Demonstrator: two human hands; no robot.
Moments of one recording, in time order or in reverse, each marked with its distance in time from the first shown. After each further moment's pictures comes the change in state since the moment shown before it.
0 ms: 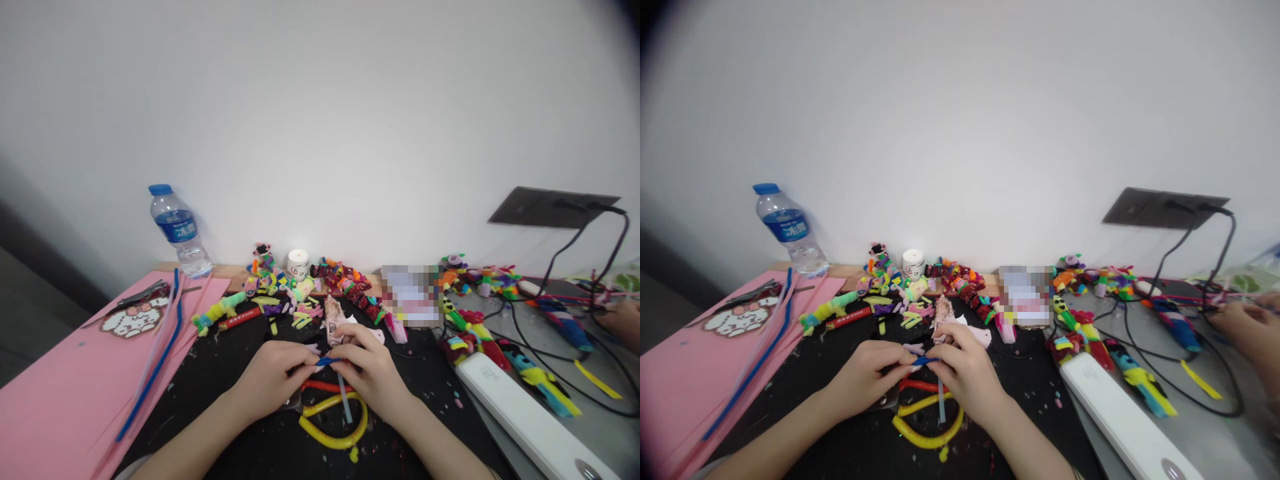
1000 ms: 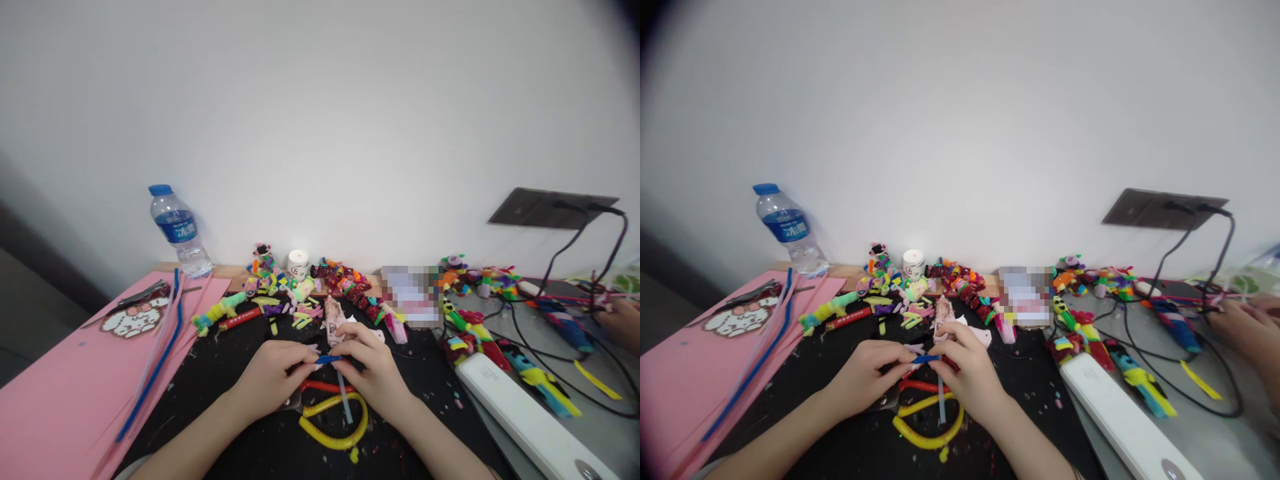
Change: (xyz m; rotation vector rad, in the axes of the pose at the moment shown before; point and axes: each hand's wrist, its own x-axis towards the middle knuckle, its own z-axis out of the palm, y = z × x) left_hand 0.000 0.001 -0.001 -0.028 -0.013 -0.060; right_hand 0.004 -0.005 -0.004 0.049 0.030 0.038
